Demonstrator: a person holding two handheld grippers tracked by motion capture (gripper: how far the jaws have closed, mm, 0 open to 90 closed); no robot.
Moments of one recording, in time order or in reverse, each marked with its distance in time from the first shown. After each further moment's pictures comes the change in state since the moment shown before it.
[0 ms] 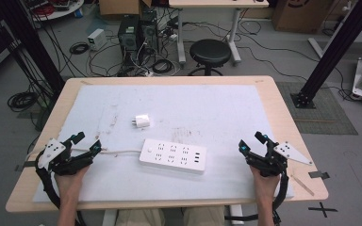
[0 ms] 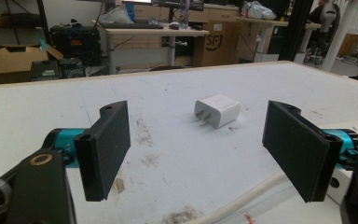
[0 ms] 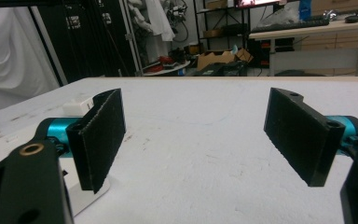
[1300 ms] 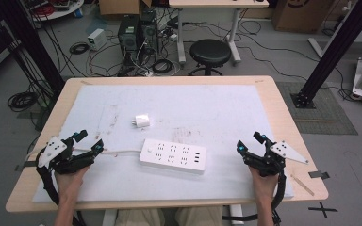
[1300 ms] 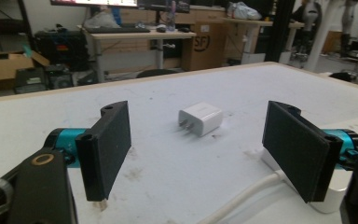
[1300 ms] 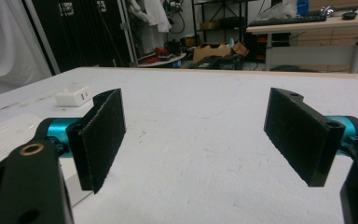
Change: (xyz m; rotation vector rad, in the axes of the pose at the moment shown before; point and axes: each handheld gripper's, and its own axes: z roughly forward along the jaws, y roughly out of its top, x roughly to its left) left arm -0.011 0.021 0.003 0.014 -0.083 0.036; right arm 0.004 0.000 0.004 0.035 -0.023 -0.023
